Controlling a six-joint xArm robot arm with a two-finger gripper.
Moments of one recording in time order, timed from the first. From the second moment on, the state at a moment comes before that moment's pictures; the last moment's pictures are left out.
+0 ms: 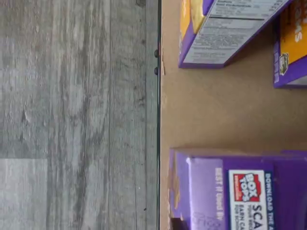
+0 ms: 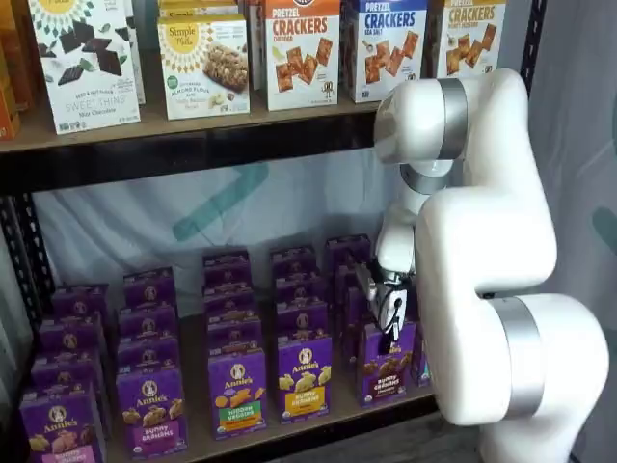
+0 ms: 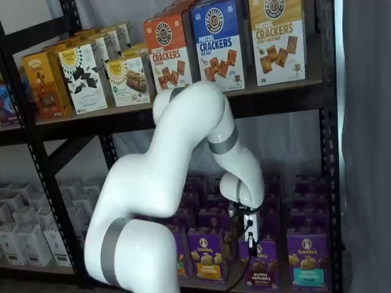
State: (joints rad) arm -0.18 0.98 -1.38 0.21 0.37 -1.93
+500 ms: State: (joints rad) arm -0.18 0.88 -1.24 0.17 0.35 -1.90
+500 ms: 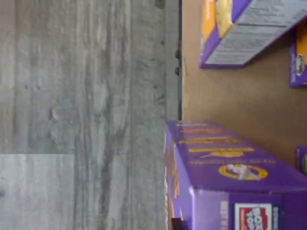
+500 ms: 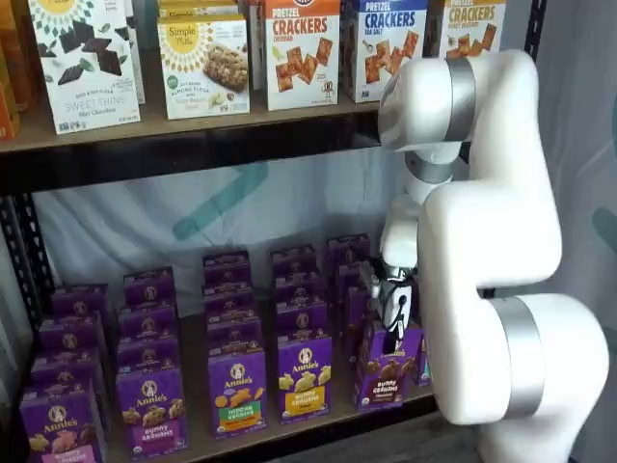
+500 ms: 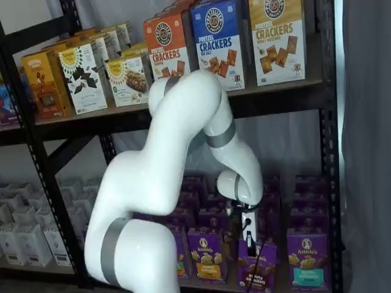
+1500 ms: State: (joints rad) arm -0.07 0.52 -0.79 0.15 0.27 -1.78
